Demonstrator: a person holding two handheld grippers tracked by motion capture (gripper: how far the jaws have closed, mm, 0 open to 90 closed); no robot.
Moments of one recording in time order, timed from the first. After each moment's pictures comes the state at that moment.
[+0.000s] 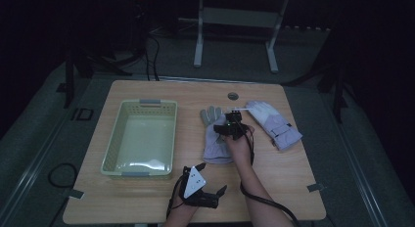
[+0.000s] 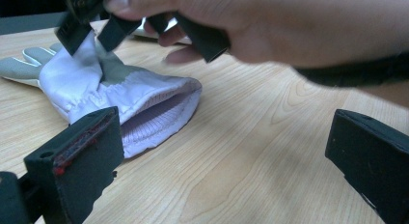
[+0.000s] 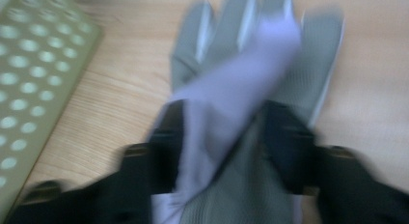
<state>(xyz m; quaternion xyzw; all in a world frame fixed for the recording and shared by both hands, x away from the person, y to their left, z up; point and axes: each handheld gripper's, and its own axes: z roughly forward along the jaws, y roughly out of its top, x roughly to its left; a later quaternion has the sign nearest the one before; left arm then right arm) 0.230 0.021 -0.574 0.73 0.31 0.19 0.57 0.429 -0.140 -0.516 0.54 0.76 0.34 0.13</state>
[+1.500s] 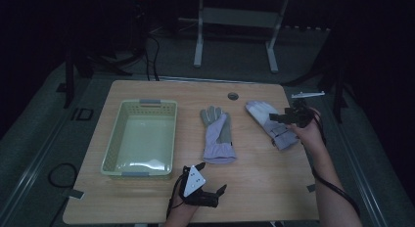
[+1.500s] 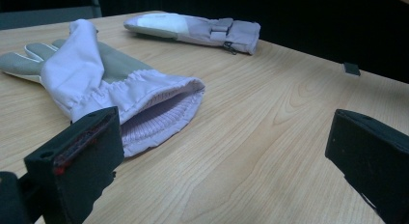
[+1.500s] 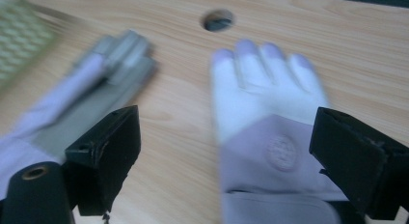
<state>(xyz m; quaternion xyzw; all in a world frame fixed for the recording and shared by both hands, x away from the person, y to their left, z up) 0.232 0.021 -0.574 0.73 0.32 0.19 0.57 0.465 -0.346 -0.460 0.47 0.79 0.36 0.13</state>
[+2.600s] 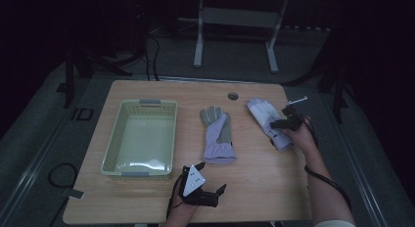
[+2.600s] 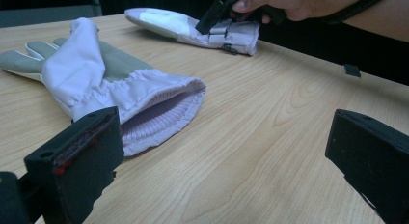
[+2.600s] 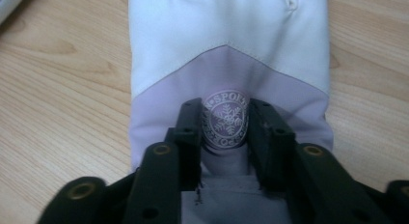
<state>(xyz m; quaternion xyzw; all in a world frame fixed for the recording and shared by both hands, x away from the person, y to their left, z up) 0.232 0.022 -0.574 0.73 0.32 0.19 0.57 0.499 -0.353 -0.525 0.50 0.82 0.26 0.11</state>
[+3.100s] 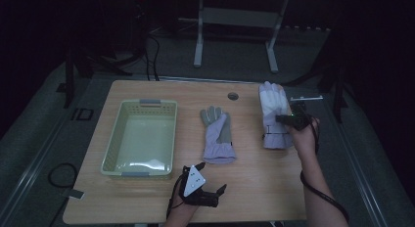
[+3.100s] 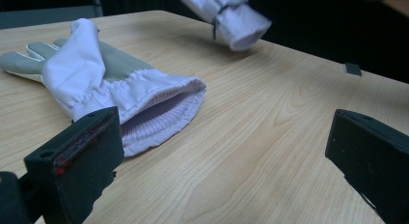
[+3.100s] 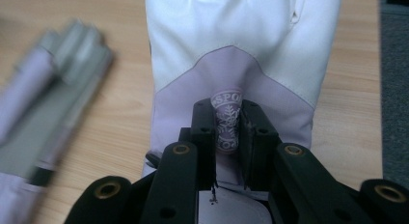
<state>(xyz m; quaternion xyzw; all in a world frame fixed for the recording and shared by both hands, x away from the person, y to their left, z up) 0.232 0.021 -0.574 0.73 0.32 0.19 0.57 0.442 -0.330 -0.455 0.58 0.74 0.32 0.16</state>
